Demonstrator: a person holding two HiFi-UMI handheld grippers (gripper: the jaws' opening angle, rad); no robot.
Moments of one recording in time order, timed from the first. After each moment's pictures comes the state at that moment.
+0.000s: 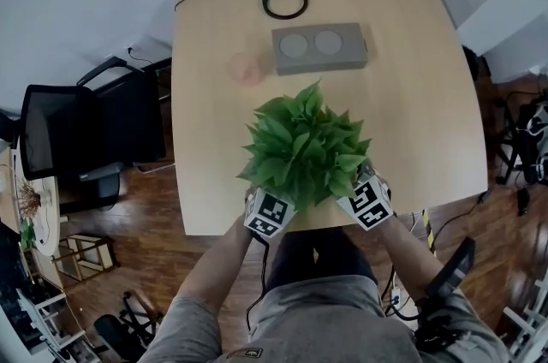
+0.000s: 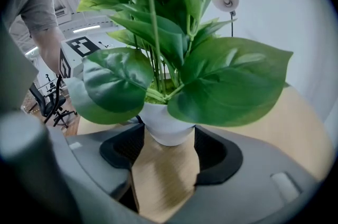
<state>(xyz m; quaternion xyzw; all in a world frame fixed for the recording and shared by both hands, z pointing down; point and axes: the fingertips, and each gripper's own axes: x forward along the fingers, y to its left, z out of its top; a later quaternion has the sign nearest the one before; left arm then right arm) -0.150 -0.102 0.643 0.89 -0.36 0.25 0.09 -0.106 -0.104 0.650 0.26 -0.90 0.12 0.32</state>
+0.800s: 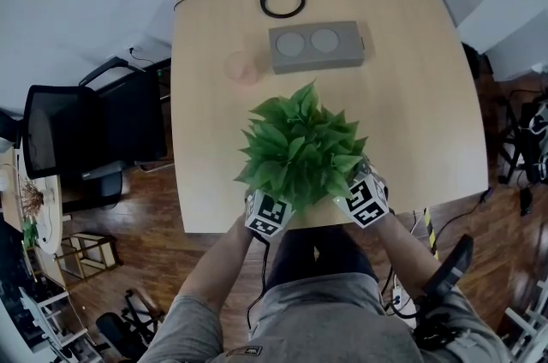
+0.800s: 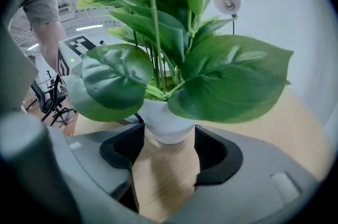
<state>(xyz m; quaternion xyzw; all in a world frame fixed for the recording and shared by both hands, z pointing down) -0.153 -0.104 0.653 0.88 -0.39 0.26 0.08 -0.102 -0.108 0.662 0.26 -0.91 0.09 0.32</state>
